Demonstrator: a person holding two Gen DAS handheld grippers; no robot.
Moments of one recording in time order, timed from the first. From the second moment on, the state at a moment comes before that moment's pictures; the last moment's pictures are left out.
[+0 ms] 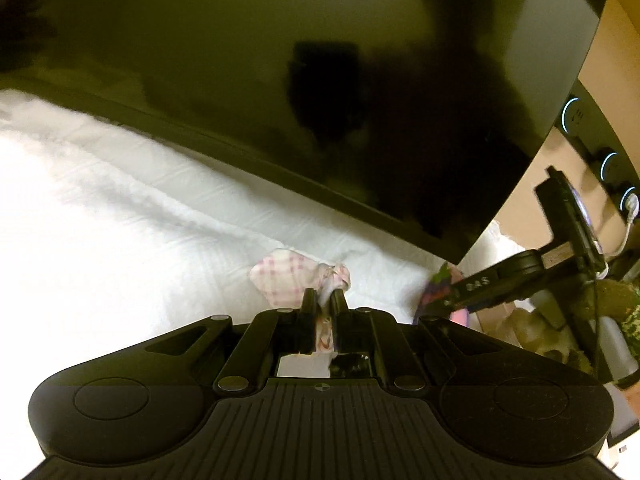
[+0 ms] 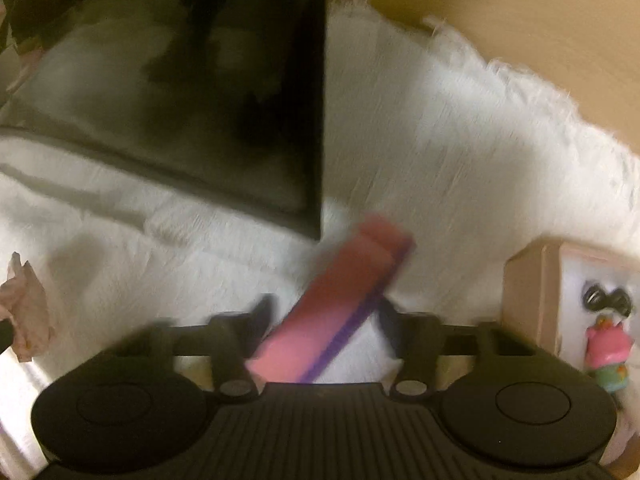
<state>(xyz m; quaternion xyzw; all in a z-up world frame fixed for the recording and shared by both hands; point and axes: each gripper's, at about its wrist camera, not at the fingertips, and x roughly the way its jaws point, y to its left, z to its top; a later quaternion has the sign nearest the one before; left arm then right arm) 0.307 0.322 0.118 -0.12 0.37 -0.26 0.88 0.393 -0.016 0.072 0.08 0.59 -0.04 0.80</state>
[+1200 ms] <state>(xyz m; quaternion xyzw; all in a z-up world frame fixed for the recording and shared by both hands) 0.149 0.005 0.229 0.05 0.32 -0.43 0.85 0.129 -0.216 0.253 0.12 0.38 -0.02 0.92</state>
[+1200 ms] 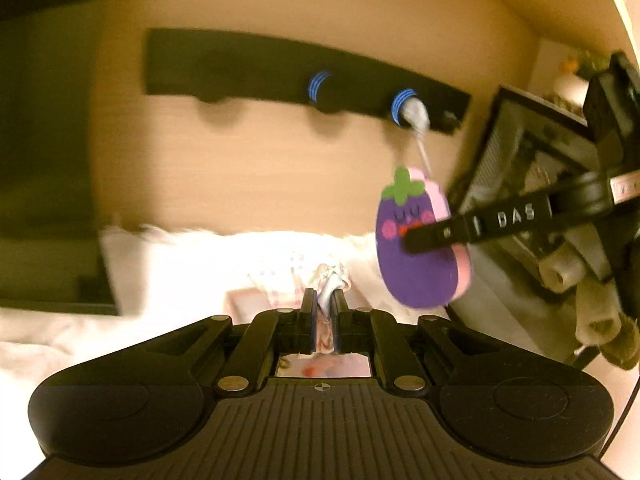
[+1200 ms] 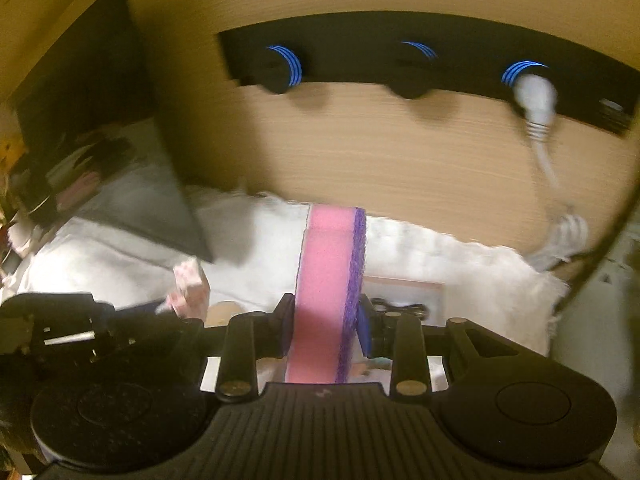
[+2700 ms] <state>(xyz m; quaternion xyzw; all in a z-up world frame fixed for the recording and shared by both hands) 0.180 0.032 0.106 0.01 0.41 -0.32 0.86 0.221 -0.281 0.042 0.33 0.47 0.00 0.82</state>
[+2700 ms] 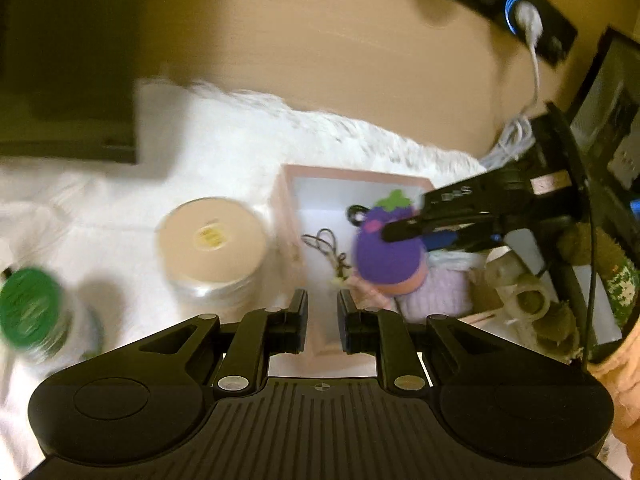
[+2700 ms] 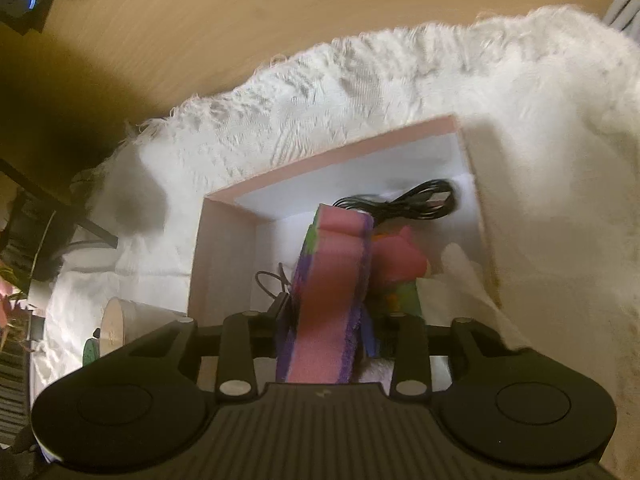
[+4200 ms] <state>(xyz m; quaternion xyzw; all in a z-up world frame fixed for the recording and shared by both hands) 0.352 0.224 0.057 -0.04 0.57 -0.19 0.80 0.096 -0.015 0.076 -0.01 0.44 0.04 0.89</state>
